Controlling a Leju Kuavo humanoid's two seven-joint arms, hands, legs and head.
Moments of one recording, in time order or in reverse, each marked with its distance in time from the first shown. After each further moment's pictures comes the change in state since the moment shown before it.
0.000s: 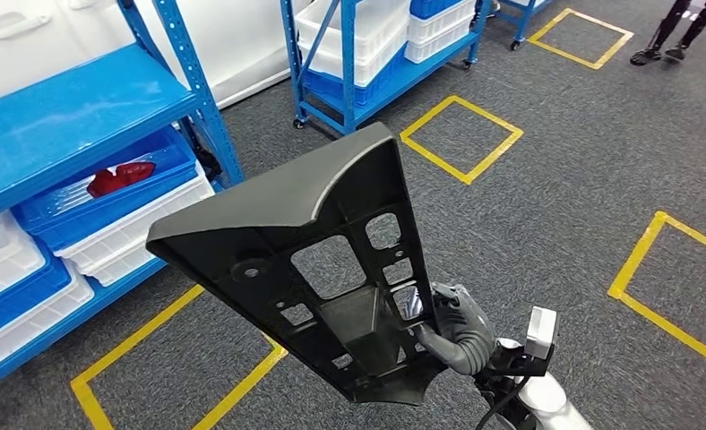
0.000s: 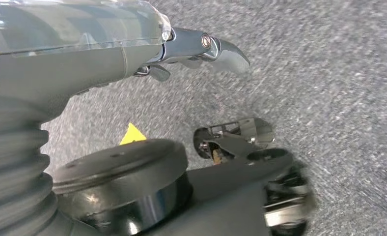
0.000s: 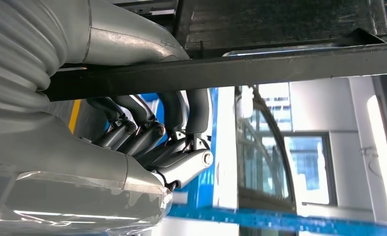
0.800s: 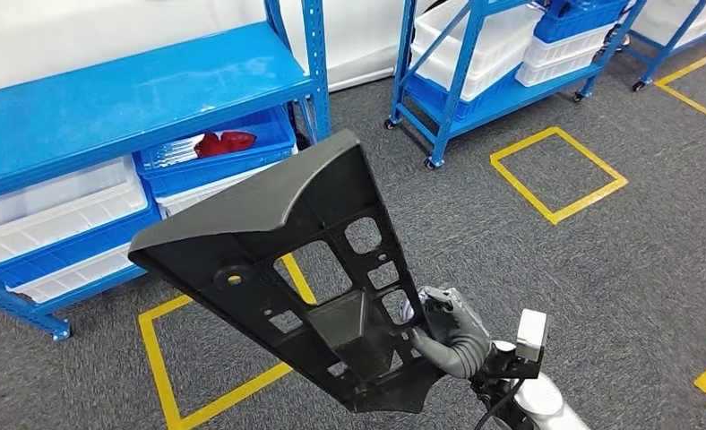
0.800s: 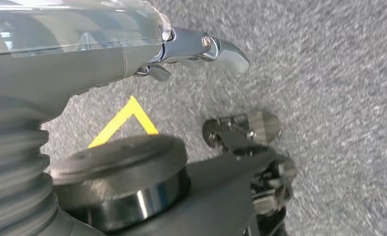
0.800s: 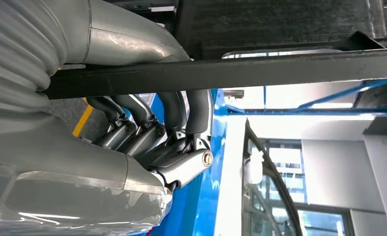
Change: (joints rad) left arm 0.000 -0.017 -0.001 0.000 -0.007 -0.024 -0.004; right arm -0.004 -0.016 0.029 -0.005 0.011 -0.026 0.013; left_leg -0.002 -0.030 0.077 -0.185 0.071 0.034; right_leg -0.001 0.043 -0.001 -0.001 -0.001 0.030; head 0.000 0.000
